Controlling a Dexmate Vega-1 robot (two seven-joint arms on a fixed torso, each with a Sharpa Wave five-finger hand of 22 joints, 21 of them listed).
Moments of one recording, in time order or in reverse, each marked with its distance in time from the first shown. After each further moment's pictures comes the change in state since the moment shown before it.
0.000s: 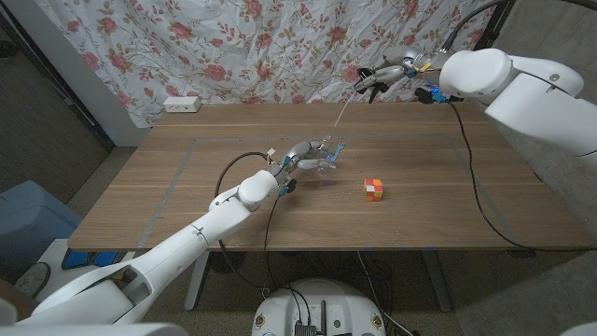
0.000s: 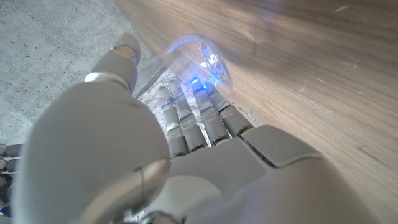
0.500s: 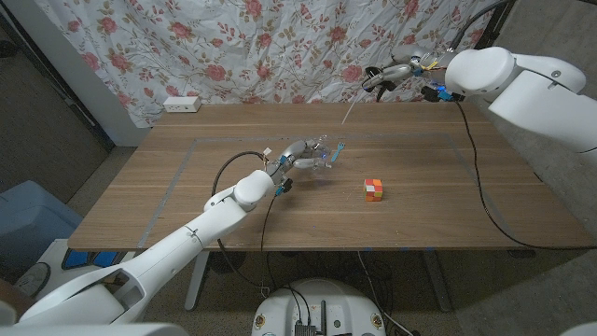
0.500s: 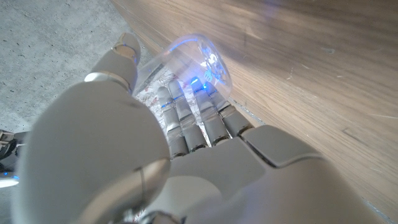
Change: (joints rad) left arm 0.023 0.029 -0.019 -0.048 0.009 0.029 0.019; left_hand 0.000 0.000 0.000 0.000 0.000 0.000 0.000 0.000 0.000 0.000 0.000 0.000 0.000 0.000 0.000 0.000 0.002 0.000 0.000 0.000 0.005; right arm 0.006 -0.012 0.001 0.042 0.008 0.000 -0.012; right_hand 0.000 0.000 -0.001 -0.001 0.004 0.000 0.000 -0.004 0.001 0.007 -0.007 0.000 0.000 0.003 -0.003 0.000 0.000 0.000 0.000 0.001 0.000
